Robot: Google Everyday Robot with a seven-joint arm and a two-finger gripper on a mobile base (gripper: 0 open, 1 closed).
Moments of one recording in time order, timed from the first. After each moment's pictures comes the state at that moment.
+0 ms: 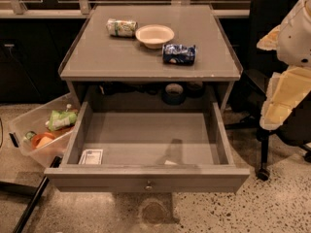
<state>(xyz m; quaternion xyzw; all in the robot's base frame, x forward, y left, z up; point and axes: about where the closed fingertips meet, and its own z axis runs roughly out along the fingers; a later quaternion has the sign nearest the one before) 0.438 -0.217 0.976 -0.60 0.78 -0.03 0.16</state>
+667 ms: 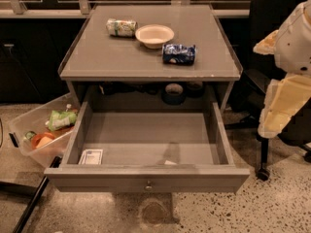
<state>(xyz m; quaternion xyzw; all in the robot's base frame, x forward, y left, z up) 0.427 -0.206 0.973 -0.61 0.77 -0.03 0.16</state>
